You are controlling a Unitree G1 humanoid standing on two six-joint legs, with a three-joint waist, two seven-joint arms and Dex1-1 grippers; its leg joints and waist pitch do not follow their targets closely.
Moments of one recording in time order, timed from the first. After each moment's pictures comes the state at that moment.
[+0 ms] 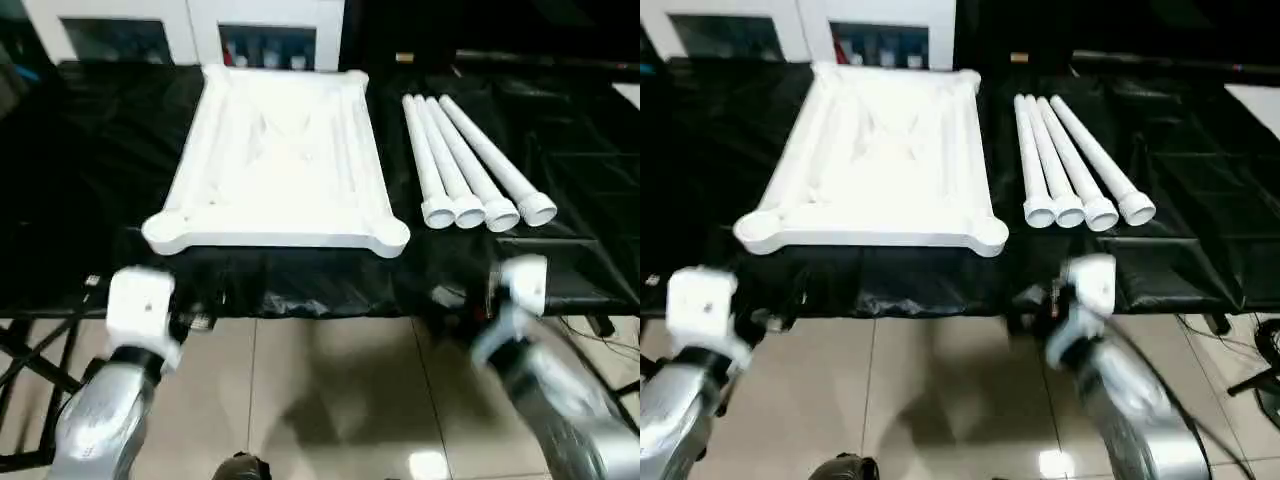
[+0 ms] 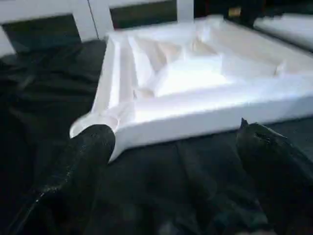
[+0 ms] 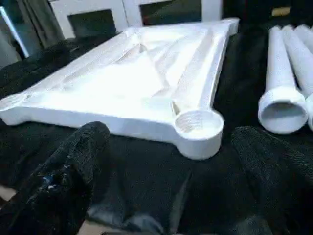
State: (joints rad) left arm 0.15 0.20 0.06 -0.51 -0.04 0.41 -0.16; right arm 0.01 -0.22 -0.03 -0.34 0.39 0.47 0.28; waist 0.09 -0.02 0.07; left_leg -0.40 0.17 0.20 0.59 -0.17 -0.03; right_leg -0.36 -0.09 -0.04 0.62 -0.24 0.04
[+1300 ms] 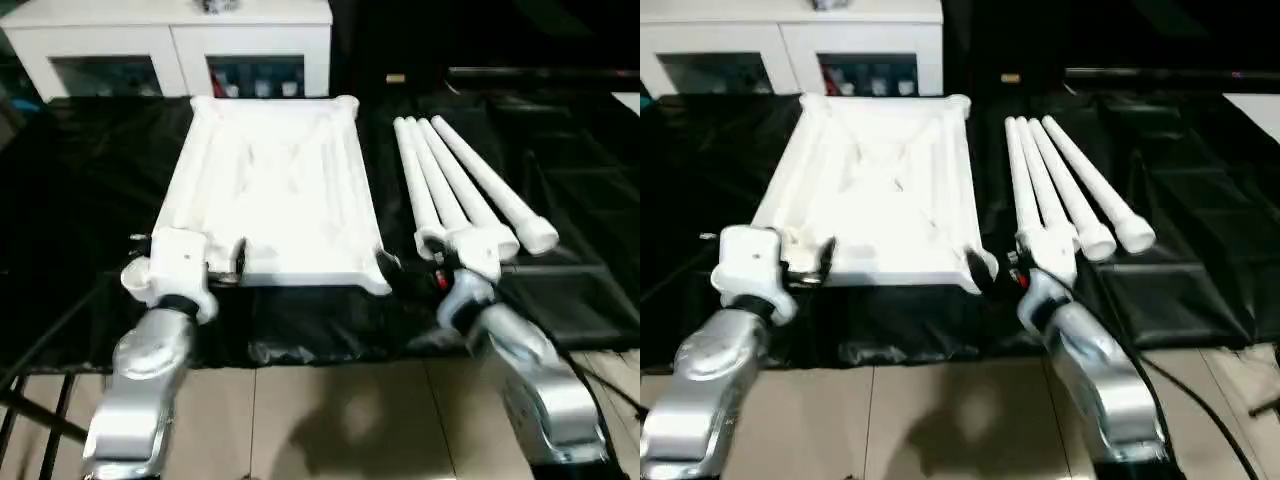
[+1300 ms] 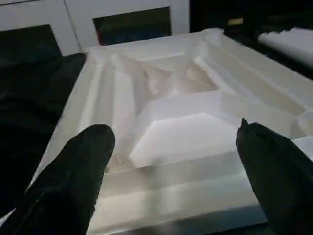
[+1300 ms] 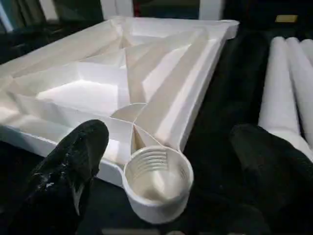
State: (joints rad) left arm -0.08 0.15 0.00 -0.26 -0.01 0.41 -0.11; right arm -0.10 -0.21 0.05 -0.16 0.26 0.41 0.29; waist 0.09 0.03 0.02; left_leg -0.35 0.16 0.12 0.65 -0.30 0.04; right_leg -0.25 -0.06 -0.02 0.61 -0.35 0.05
